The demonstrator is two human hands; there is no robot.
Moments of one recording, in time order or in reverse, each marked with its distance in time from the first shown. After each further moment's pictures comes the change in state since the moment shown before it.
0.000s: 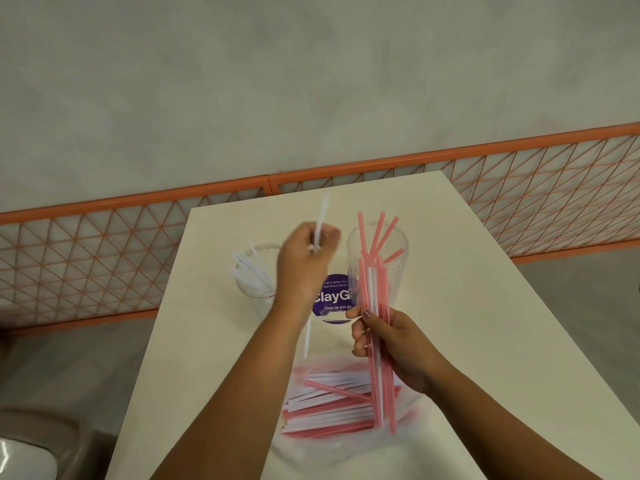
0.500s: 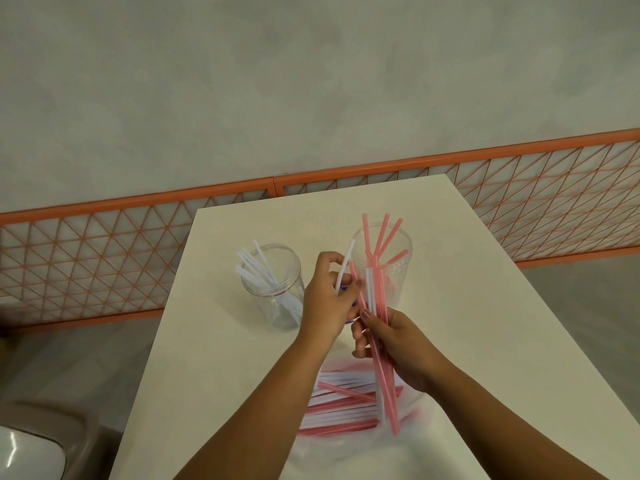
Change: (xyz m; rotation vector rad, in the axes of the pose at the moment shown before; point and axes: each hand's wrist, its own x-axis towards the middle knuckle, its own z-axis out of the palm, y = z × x) left_hand -0.030 -0.032 0.017 0.104 -0.104 -0.060; right_hand -0.001 -0.004 0.008 -0.126 -0.007 -0.007
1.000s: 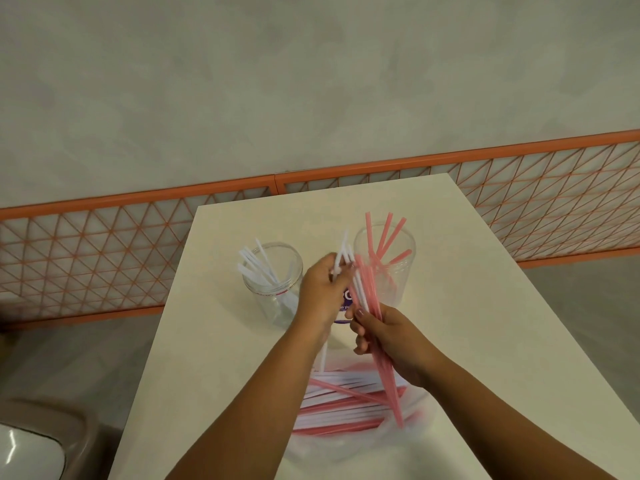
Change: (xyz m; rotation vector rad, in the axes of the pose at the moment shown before) left_hand 0.011 0.005 -0.007 -0.169 -0.036 -0.106; right_hand 0.008 -0.003 0.007 -0.016 -0.012 0.024
